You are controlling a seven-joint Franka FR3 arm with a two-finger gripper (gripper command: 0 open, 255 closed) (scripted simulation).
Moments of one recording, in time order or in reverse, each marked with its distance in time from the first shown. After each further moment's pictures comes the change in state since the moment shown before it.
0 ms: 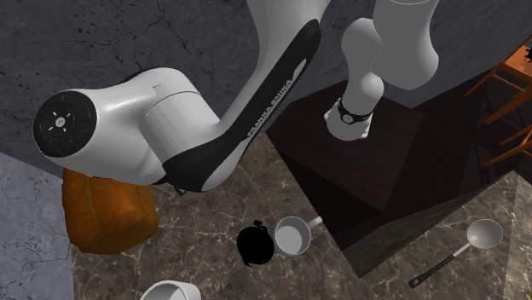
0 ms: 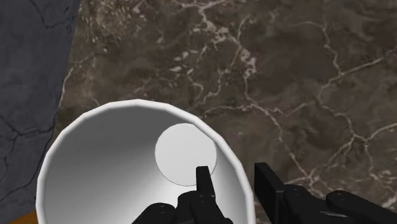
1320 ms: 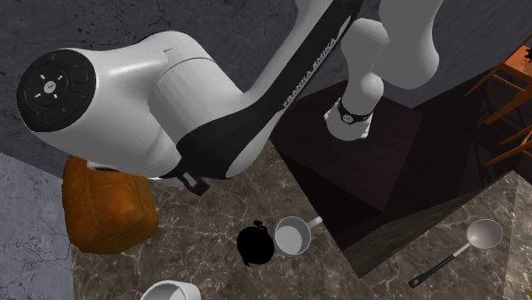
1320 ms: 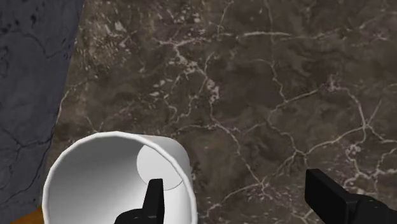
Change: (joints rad) arm 0.031 -0.133 0.020 -0.056 0.011 -0.092 0.011
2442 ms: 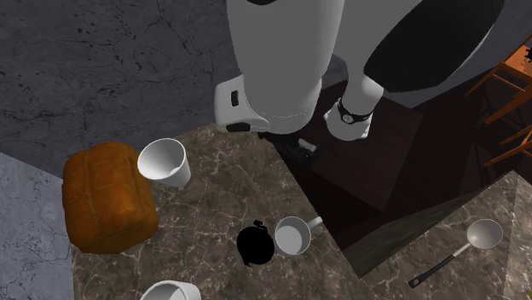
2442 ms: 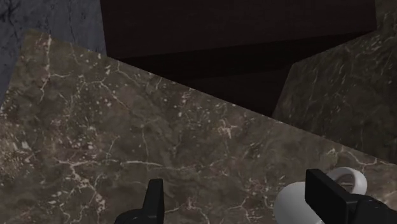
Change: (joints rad) arm 0.103 -0.545 0.098 -0.437 0.120 -0.167 0.059
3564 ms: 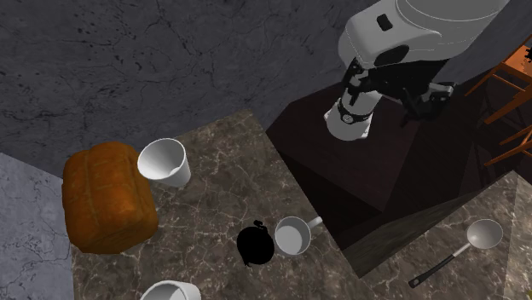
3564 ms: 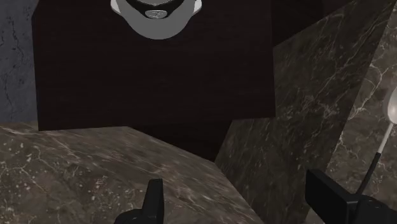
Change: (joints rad) arm 0.122 -0.431 0.098 -0.136 0.198 -0.314 0.097
